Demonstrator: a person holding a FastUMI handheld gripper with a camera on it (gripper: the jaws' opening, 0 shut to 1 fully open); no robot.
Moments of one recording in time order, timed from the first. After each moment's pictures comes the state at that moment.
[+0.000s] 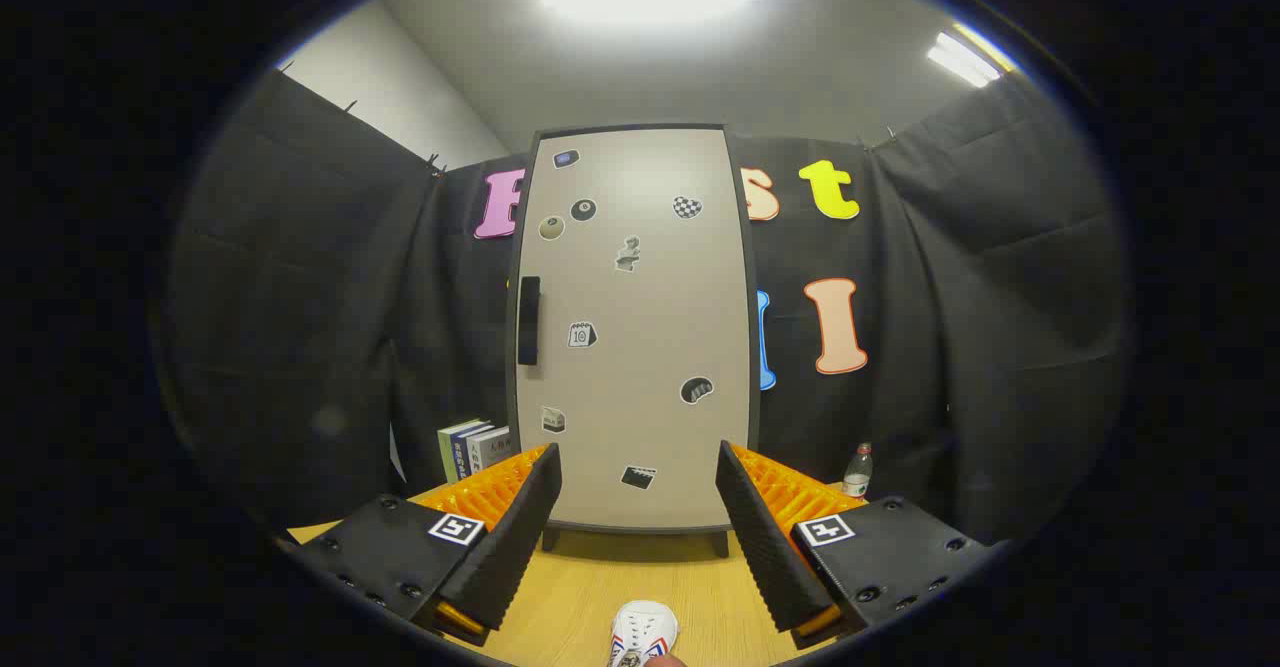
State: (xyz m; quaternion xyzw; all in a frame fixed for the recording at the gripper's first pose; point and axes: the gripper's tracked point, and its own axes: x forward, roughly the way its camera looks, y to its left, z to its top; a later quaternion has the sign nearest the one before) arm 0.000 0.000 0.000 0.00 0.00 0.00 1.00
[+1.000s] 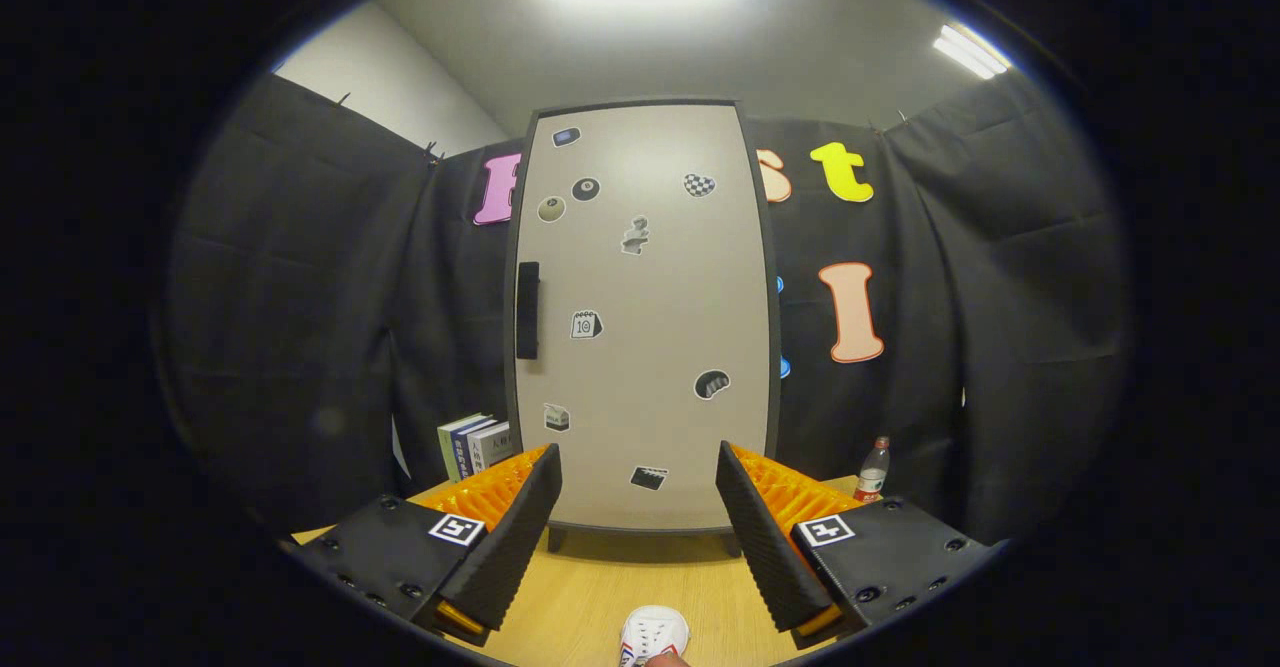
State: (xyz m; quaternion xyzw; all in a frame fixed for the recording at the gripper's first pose) arm 0.051 0.010 0.001 0.00 0.03 0.01 1.00
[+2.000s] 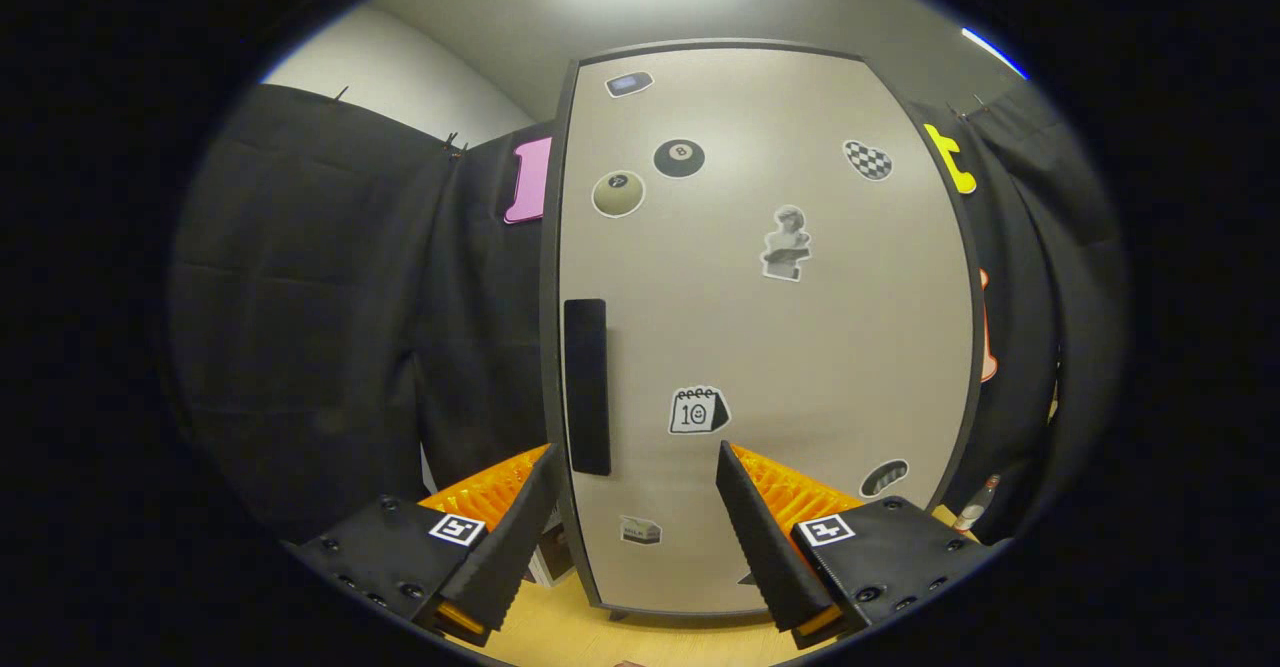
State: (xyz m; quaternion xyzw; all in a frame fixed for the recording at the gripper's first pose) arm 0.251 0.123 0.056 0.00 0.04 0.08 1.00
